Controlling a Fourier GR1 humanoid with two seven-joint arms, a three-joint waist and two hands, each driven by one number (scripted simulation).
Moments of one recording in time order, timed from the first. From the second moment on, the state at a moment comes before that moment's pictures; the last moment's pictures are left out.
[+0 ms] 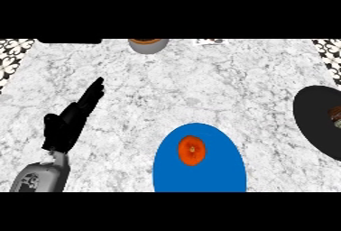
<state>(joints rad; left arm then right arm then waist) -0.16 0.21 -0.07 -1.59 -0.03 -0.10 0.20 -0.49 -0.70 -0.70 -0.25 0.06 -0.11 -0.65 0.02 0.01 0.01</state>
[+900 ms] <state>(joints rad) -0.12 0.19 -0.04 -1.61 -0.06 -0.11 0.20 -0.21 -0.65 -0.71 -0.25 -0.06 0.13 -1.00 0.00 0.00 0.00</state>
